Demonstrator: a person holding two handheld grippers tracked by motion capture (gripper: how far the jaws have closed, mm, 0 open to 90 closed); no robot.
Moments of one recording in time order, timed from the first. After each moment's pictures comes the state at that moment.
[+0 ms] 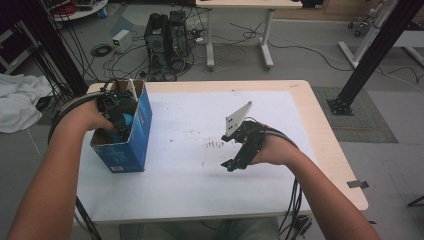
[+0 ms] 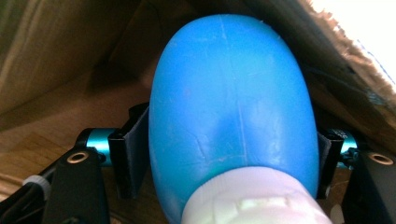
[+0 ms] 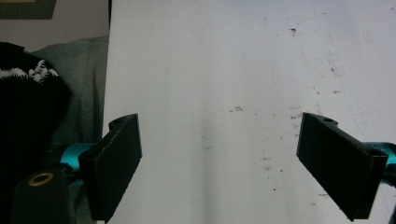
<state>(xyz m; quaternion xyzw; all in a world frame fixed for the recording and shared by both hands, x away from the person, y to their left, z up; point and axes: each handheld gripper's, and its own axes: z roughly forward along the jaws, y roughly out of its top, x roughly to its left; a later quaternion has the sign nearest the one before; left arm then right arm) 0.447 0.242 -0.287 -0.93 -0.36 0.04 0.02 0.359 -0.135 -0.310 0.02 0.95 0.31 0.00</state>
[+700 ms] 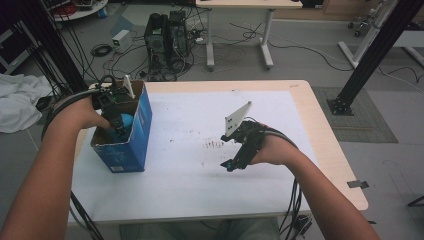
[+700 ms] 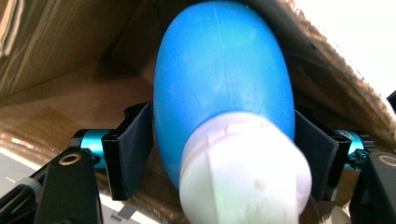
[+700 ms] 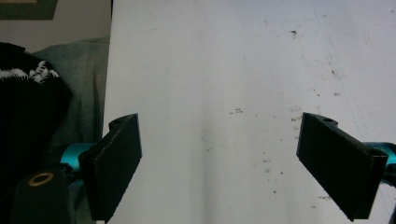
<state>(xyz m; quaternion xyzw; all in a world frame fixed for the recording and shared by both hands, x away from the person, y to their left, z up) 0.440 0.246 -0.270 -0.93 -0.35 0.03 0.03 0.359 -0.134 -0.310 0.02 0.95 0.31 0.00</state>
